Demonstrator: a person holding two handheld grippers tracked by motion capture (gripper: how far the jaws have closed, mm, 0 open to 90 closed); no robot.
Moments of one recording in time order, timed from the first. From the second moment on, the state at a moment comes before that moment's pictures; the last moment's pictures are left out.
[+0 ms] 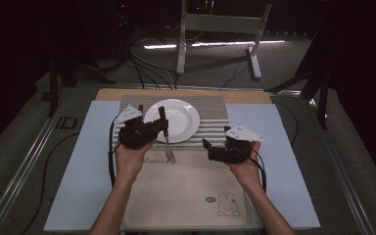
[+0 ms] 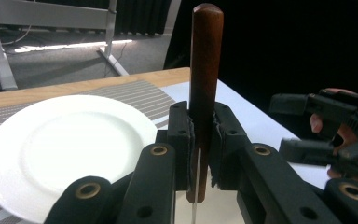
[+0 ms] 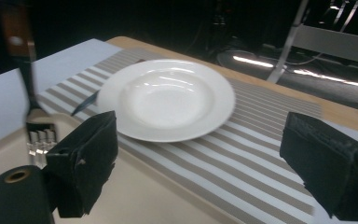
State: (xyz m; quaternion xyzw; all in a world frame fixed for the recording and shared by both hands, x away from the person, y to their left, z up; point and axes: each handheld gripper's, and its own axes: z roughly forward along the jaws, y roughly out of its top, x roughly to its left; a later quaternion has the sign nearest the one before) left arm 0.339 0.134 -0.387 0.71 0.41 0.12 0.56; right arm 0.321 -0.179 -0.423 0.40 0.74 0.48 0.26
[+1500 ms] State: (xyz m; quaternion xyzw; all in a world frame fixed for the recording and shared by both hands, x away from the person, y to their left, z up) left arm 0.304 0.183 -0.395 0.79 0.37 0.05 0.49; right arm 0.286 -0.284 -0.452 0.48 0.68 0.46 0.30
